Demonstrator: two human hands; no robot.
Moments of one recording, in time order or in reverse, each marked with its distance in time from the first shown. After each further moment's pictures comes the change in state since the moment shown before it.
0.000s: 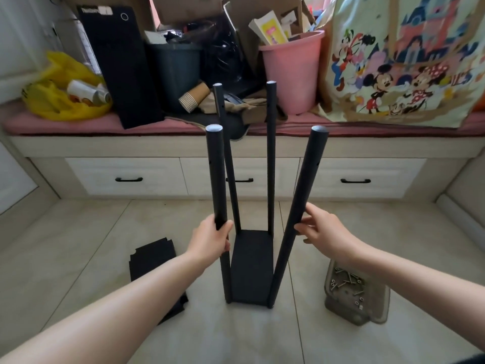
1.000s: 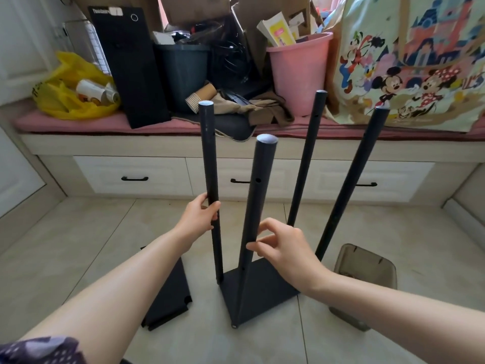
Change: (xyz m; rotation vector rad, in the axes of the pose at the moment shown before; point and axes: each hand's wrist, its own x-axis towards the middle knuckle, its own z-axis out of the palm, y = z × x) left_hand 0.045 -0.001 -0.040 -0.121 0.017 0.021; right_hand -0.024 -0.062 0.064 0.106 -0.026 -0.110
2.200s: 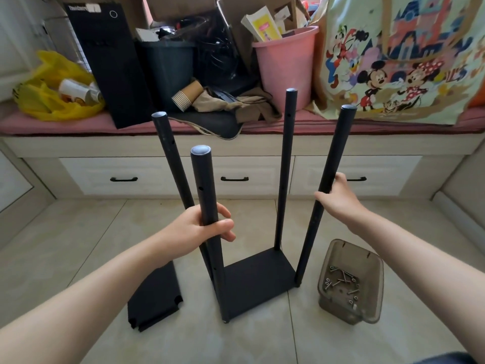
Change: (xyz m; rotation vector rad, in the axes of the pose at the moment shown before) left_hand -0.066 0.046 0.002 0.115 -0.429 0.205; right_hand 0.062 0.079 -0.126 -0.007 0.324 0.376
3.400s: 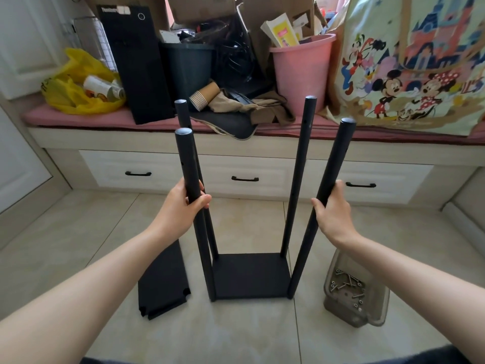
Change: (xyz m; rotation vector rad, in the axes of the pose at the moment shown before) left_hand -0.007 -0.019 -0.033 0.061 0.514 0.077; right_hand -0.047 -0.013 0.038 0.066 0.163 -0.286
